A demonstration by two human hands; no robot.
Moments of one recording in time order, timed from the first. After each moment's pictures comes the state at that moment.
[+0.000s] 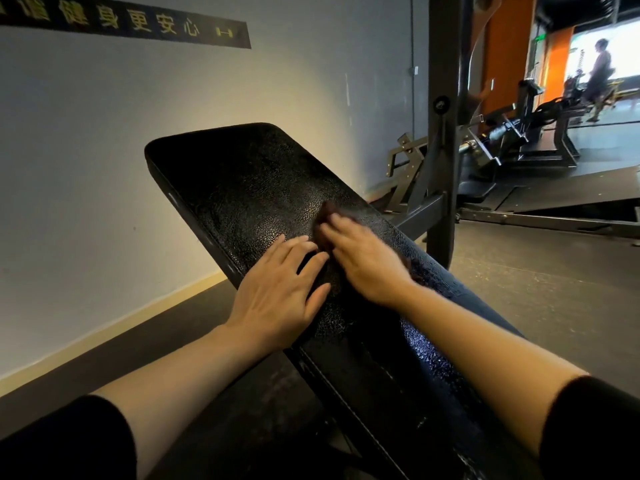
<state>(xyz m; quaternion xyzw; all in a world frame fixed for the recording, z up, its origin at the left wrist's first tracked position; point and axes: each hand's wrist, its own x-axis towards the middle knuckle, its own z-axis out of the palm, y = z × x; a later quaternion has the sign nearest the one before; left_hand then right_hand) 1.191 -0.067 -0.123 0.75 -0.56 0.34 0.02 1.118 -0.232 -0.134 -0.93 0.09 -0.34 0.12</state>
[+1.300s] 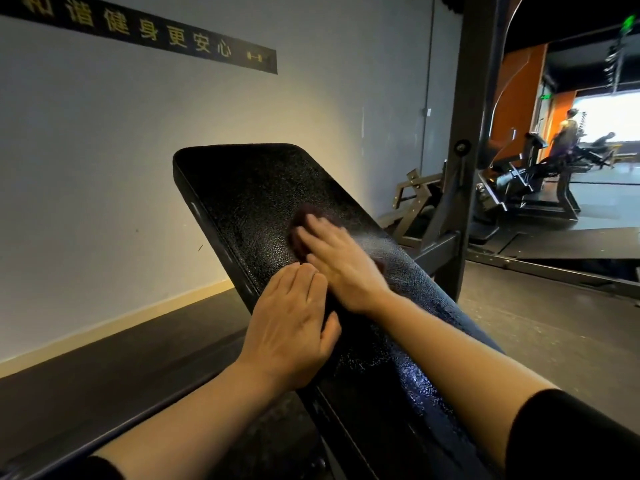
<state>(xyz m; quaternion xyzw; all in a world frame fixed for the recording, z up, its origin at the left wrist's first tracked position) 1.190 -0.064 -0.131 0.73 -0.52 0.39 0.18 1.168 -0.212 -0.100 -0.94 -0.01 -0.32 0.09</state>
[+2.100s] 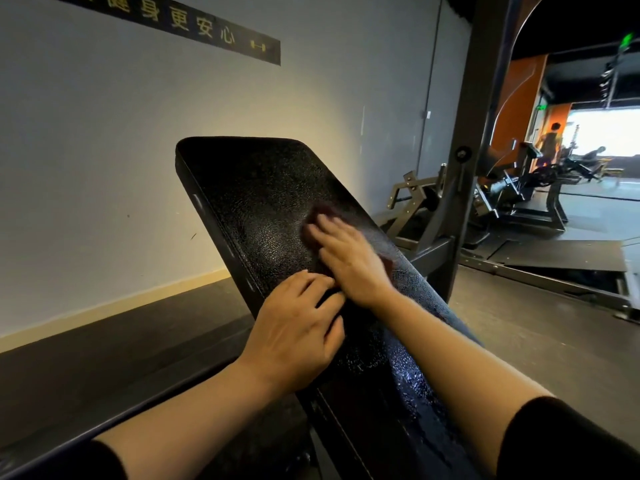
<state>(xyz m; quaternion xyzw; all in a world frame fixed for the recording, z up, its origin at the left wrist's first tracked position) 1.193 -0.065 -0.135 0.72 -0.57 0.36 0.16 1.172 -0.223 -0.098 -0.93 0.02 -0.36 0.11</state>
